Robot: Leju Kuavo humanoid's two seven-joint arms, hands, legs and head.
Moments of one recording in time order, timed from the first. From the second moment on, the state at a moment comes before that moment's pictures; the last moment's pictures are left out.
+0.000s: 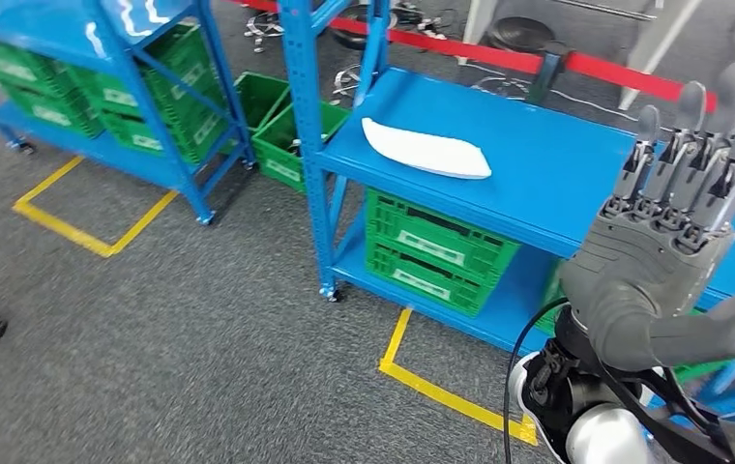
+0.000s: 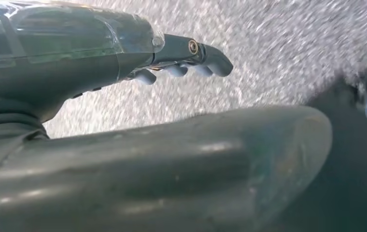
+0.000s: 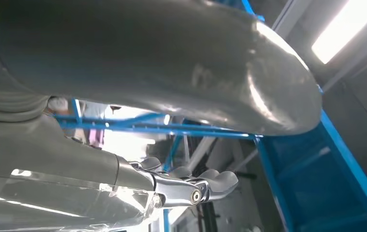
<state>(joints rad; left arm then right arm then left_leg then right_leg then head) -0.16 0.03 -1.21 -0.22 0.05 0.19 0.11 -0.30 -0.22 0.54 -2.20 0.12 -0.68 -0.16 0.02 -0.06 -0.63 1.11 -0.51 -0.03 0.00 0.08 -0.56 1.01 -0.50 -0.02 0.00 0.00</state>
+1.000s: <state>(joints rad) -0.16 0.03 -1.22 -0.22 0.04 0.19 0.10 -0.29 -0.23 0.56 -2.18 0.07 -0.68 -0.16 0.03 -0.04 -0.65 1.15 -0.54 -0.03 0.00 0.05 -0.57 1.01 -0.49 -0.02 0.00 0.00</state>
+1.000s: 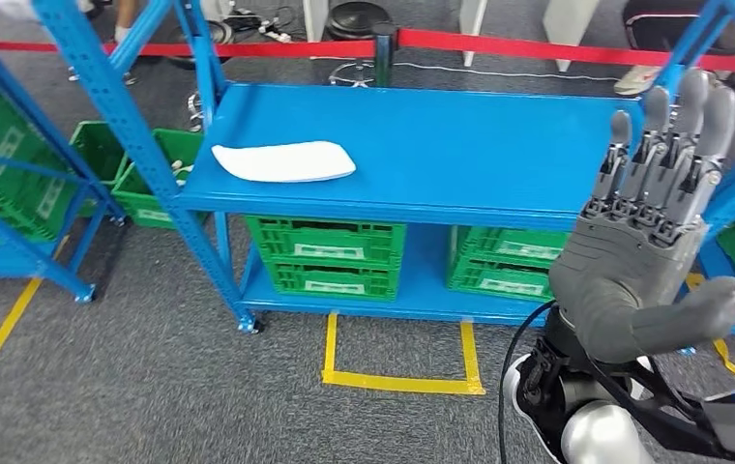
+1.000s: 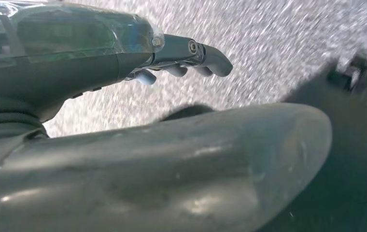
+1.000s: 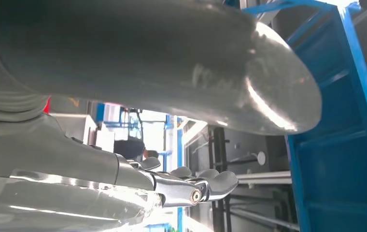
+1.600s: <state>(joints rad) -0.16 0.02 -1.22 -0.22 0.02 0.18 0.10 -0.28 -0.23 0.58 -2.15 0.05 -0.68 -0.17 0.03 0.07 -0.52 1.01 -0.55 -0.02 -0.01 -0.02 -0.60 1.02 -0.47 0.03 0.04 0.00</state>
